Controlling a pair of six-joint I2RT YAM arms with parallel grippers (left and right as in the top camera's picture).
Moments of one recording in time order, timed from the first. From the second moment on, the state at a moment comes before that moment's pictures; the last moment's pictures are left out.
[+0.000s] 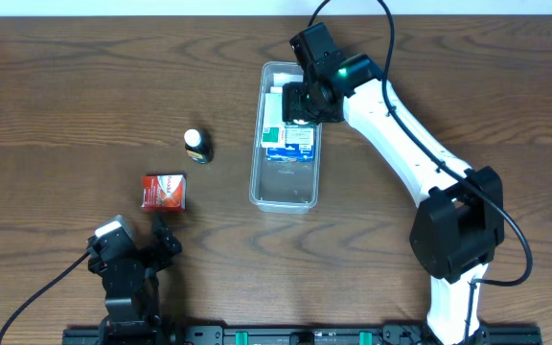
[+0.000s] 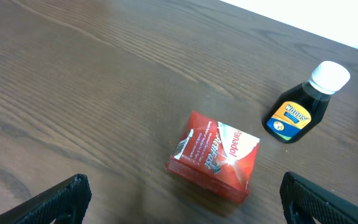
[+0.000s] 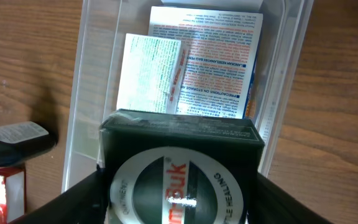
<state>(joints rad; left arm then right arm) 0.02 0.01 0.16 -0.59 -0.27 -0.32 0.51 2.07 1.85 -0.92 -0.06 0.50</state>
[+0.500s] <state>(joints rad) 0.02 0.01 0.16 -0.59 -0.27 -0.32 0.51 2.07 1.85 -0.90 -0.06 0.51</state>
